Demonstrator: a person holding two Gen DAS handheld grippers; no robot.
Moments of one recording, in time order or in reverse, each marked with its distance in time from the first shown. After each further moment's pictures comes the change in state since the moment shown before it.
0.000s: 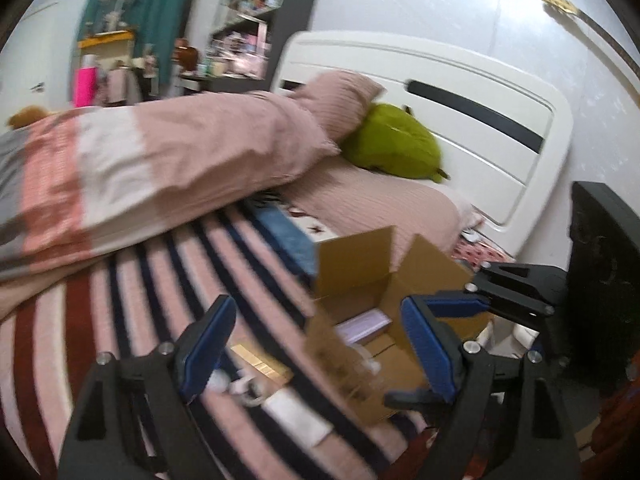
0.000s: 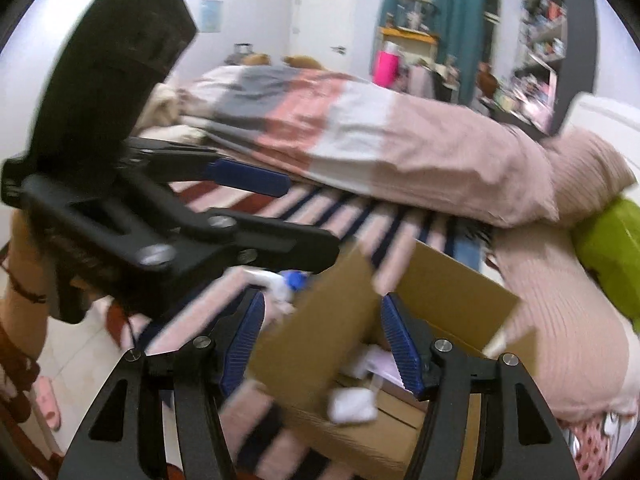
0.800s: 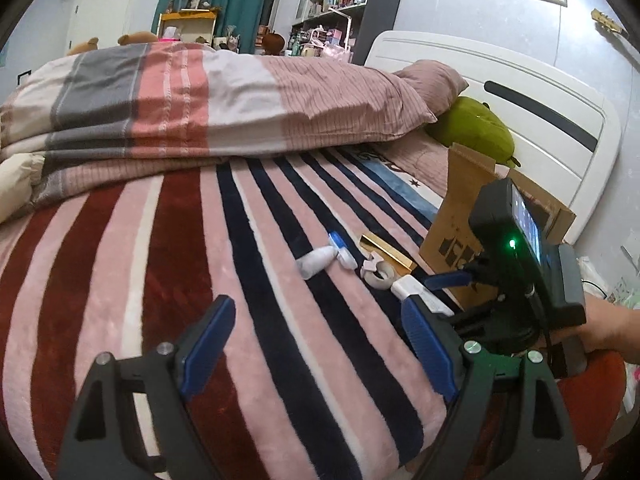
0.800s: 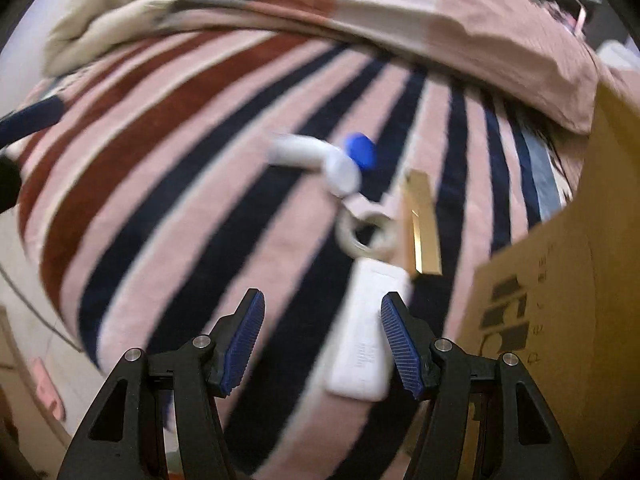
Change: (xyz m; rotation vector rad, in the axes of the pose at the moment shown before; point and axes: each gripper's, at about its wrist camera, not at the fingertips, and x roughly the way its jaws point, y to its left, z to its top) left arm -0.037 0.096 -0.158 -0.141 -0.008 0.182; right arm 0.178 0.060 -0.069 0.081 0.449 -0.102
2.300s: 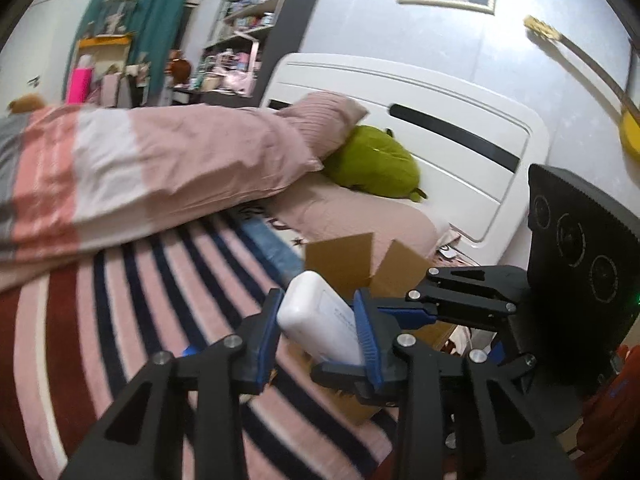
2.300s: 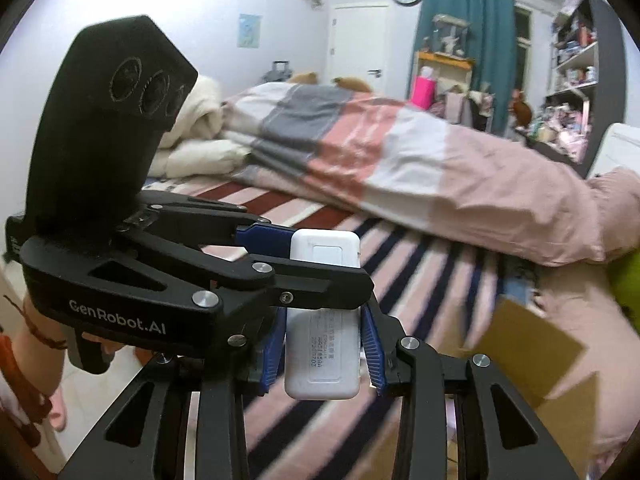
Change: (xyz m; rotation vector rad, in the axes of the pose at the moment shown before) left arm 0.016 -0.126 0.125 0.128 -0.061 -0.316; right arm -0.171 -0.030 0.011 -0.125 -0.524 0.146
